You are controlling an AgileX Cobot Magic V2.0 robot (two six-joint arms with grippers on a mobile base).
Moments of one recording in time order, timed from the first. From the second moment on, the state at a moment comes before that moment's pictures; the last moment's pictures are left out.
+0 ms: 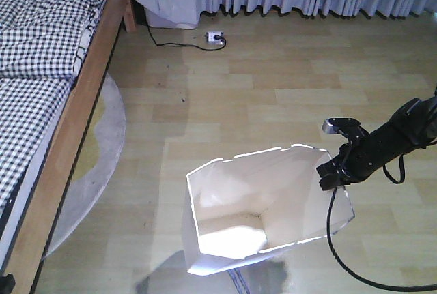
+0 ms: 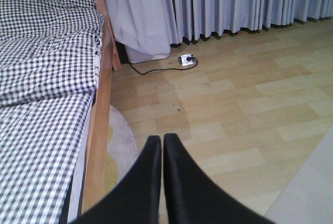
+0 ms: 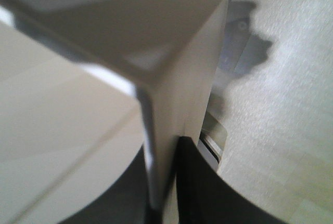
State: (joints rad) left arm -0.07 -0.02 0.03 0.00 0.36 0.08; right arm -0.14 2.28 -1.13 0.73 0.69 -1.09
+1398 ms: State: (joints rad) left arm -0.07 -0.02 0.03 0.00 0.36 0.08; right arm -0.14 2.28 -1.13 0.74 0.69 -1.09
